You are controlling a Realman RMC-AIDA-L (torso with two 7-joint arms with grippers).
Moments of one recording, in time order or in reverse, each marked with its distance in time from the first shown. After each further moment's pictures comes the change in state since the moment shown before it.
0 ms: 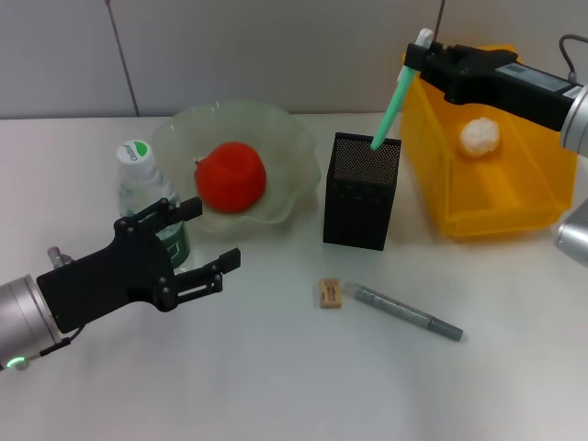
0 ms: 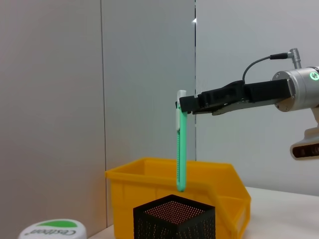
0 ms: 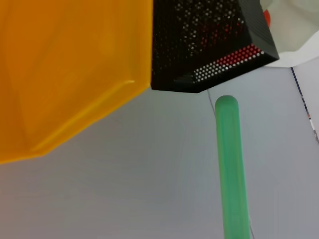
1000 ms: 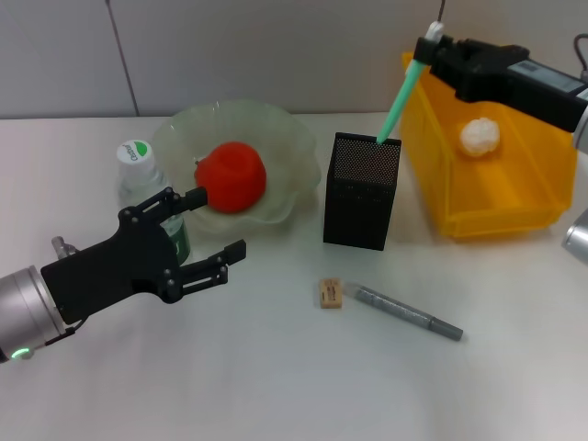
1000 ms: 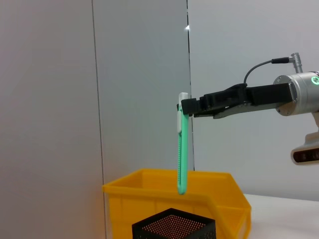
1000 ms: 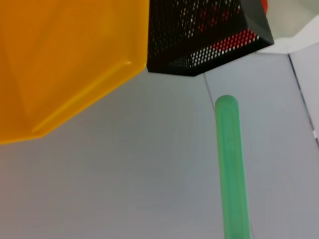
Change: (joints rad) left arm -0.015 -0.002 0.000 0.000 -0.011 0.010 0.027; right arm -0.031 0.000 0.003 -0.013 0.062 -0.027 -0.049
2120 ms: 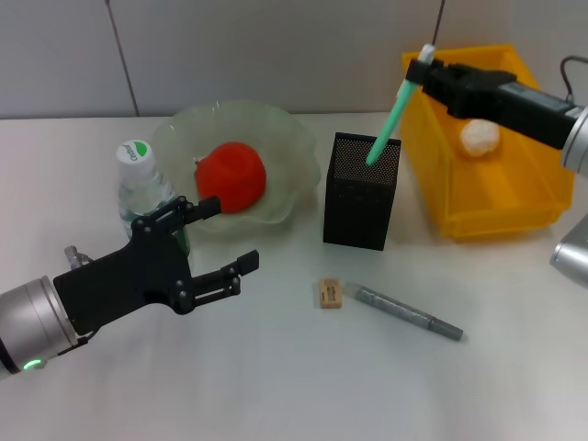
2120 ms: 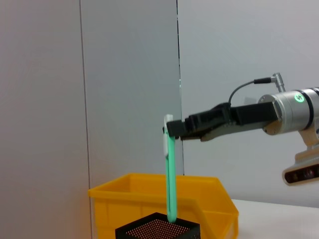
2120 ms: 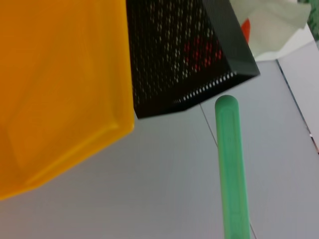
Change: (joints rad) left arm -0.011 -0.002 0.001 -0.057 -0.005 0.018 0.046; right arm 0.044 0.005 0.038 0.129 -0.005 -0.034 0.015
